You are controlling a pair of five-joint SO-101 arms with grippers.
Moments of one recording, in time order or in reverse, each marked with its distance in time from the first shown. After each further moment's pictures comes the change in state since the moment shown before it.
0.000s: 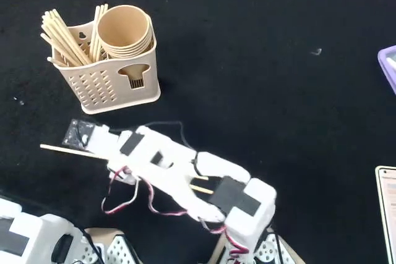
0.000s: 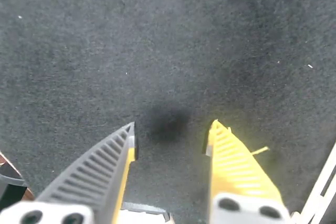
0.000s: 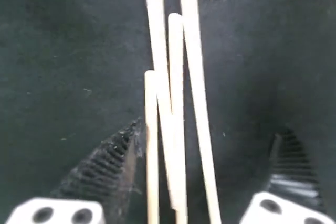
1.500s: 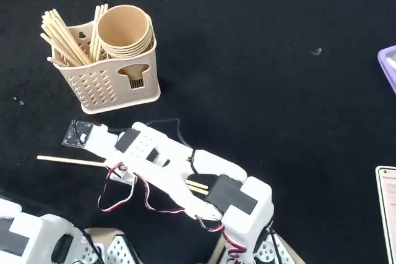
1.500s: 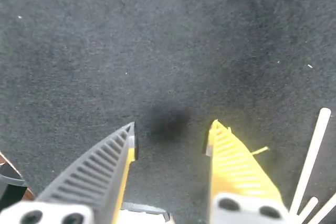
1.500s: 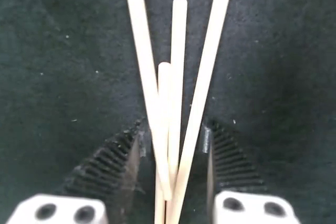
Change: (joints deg) left arm 0.0 0.0 0.0 0.0 0.0; right arm 0.3 2.4 -4.8 7.9 0.0
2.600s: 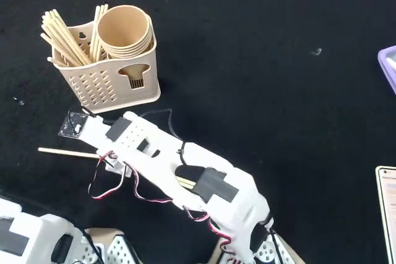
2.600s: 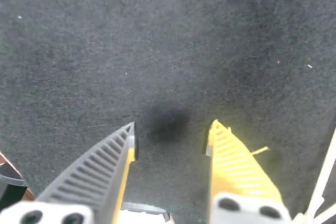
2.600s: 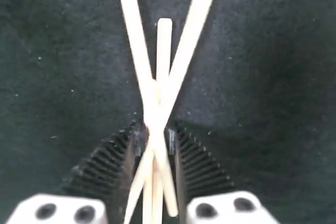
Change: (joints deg) left arm 0.0 0.0 0.0 0.0 0.0; right arm 0.6 8.8 -13.0 7.5 0.1
